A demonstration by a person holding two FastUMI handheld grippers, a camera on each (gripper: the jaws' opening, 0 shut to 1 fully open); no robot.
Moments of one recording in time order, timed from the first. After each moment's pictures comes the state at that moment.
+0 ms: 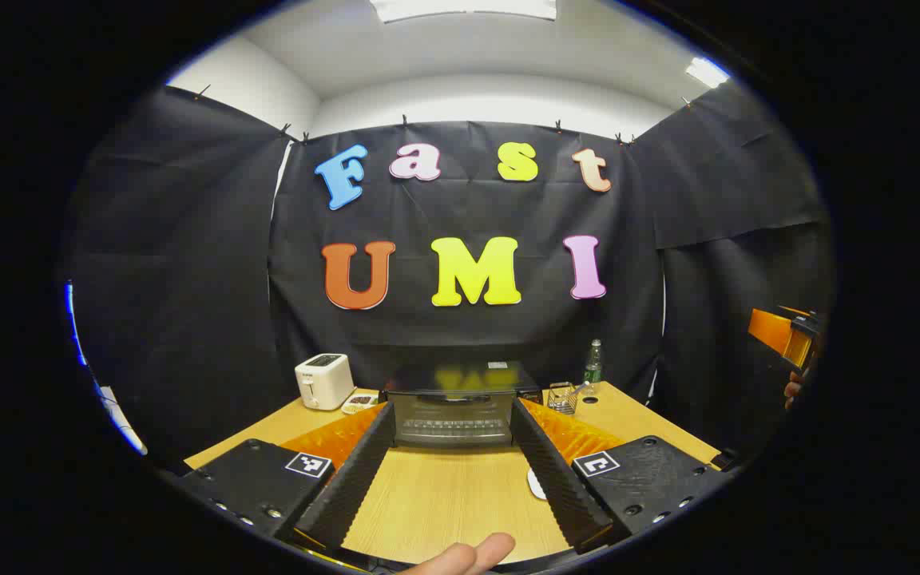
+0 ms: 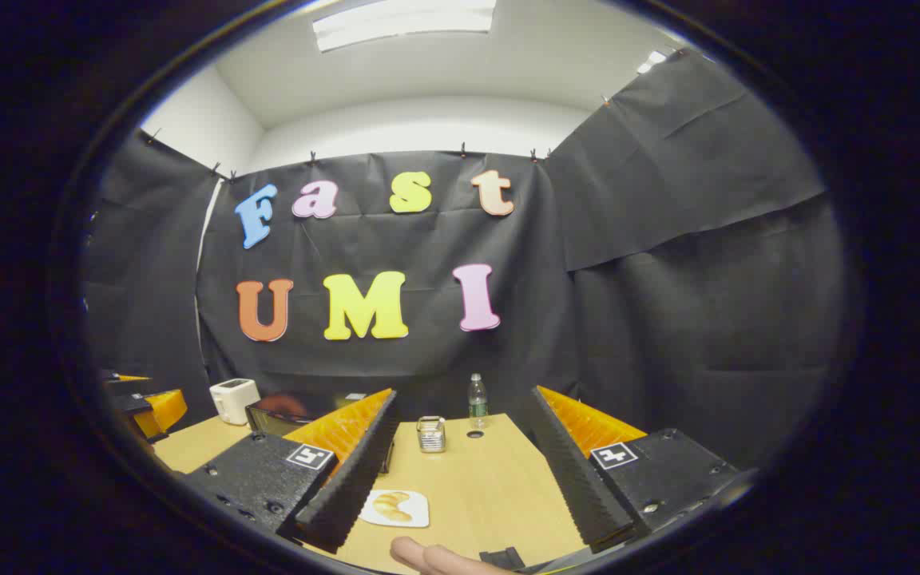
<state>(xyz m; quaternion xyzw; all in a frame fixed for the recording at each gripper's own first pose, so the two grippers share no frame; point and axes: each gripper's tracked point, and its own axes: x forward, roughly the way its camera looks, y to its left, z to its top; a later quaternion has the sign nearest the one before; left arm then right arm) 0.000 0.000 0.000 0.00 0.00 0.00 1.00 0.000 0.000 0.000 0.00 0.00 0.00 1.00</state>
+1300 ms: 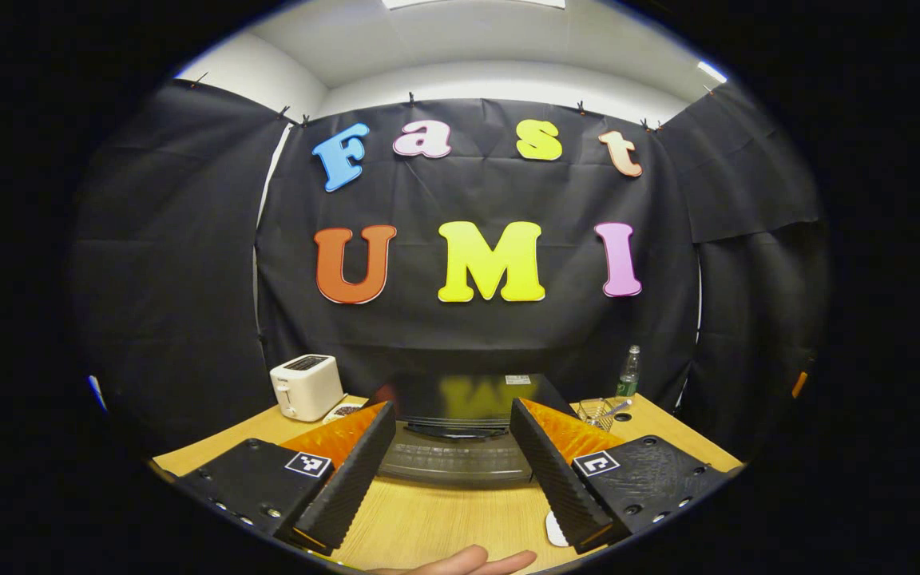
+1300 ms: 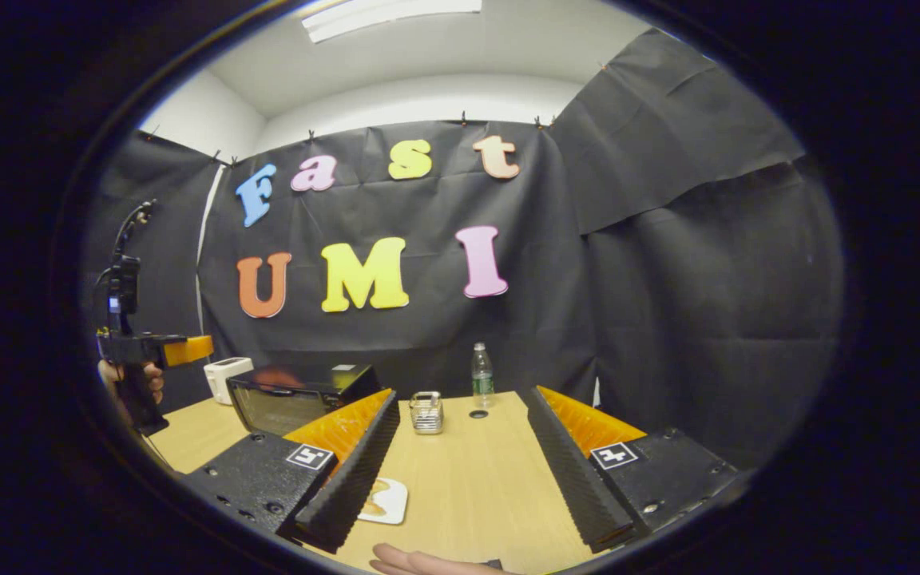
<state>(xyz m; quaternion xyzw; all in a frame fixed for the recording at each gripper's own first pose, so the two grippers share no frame) 0.184 0.011 -0.011 -0.01 0.00 0.04 1.00 0.080 -0.030 -0.089 0.01 0.04 0.04 1.00</state>
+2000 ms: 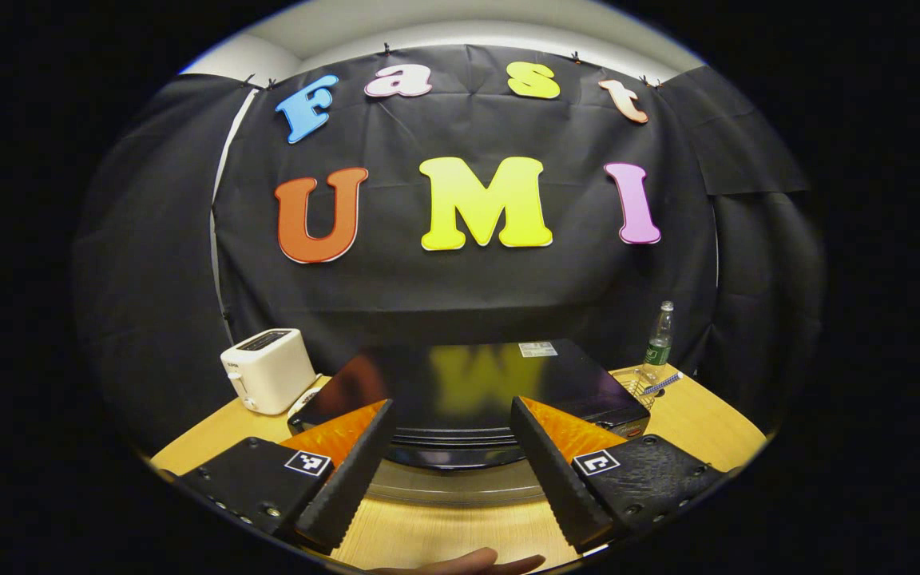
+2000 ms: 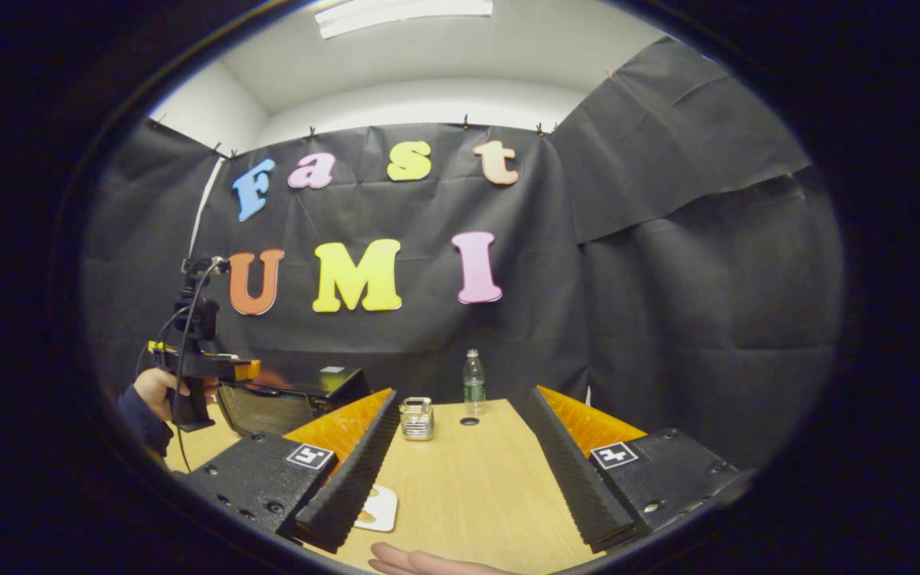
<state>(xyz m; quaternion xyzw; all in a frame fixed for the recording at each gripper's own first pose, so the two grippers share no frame) 0.316 0.012 -0.090 0.01 0.08 0.01 1.00 0.076 -0.030 -0.070 -0.01 0.01 0.01 1.00</state>
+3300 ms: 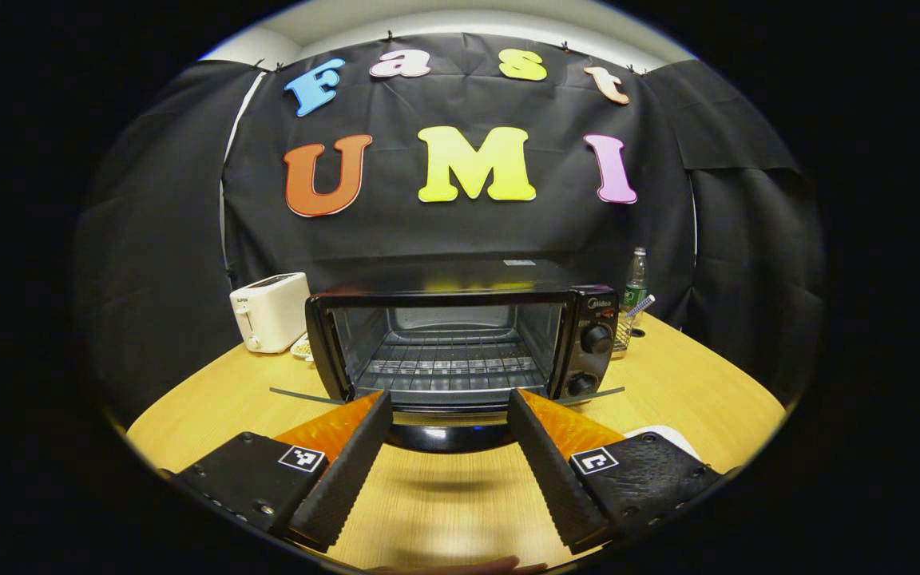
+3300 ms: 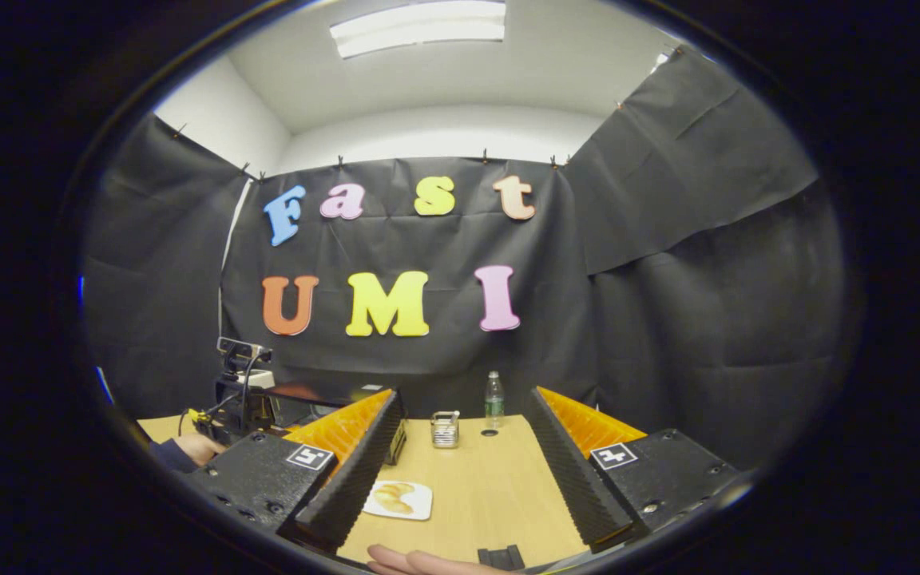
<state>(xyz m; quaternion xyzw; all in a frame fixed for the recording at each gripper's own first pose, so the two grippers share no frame) 0.206 0.010 -0.187 0.01 0.12 -0.01 0.99 -0.016 0.010 -0.044 -0.01 -0.02 0.04 1.00</state>
